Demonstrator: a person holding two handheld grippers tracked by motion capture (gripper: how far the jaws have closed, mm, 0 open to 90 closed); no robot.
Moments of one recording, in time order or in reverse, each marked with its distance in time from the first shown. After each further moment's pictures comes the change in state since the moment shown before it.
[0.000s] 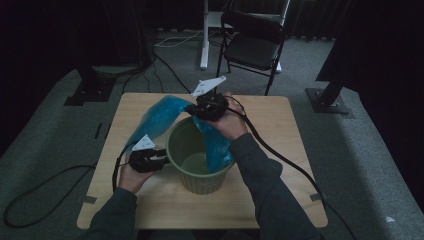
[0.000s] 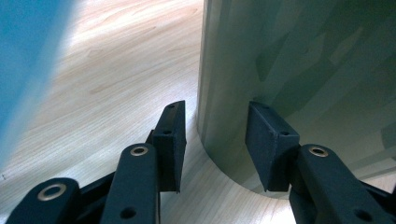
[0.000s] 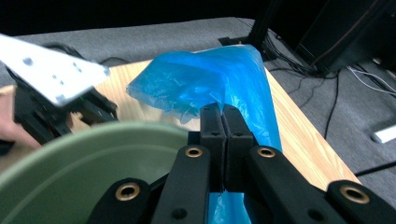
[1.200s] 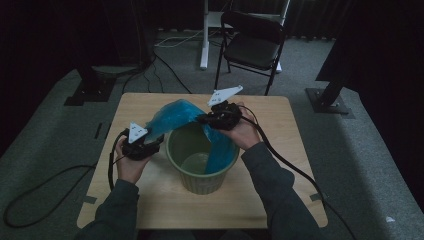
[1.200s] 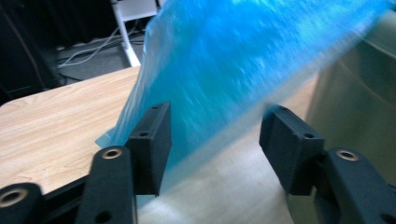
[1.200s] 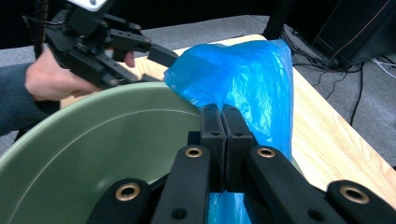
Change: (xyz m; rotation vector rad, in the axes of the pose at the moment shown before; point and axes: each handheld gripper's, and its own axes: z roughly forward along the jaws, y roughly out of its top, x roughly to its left) left arm 0.004 0.034 -0.016 -0.161 0.411 -0.038; right arm 0.000 -0.035 -0.017 -0.023 0.074 0.054
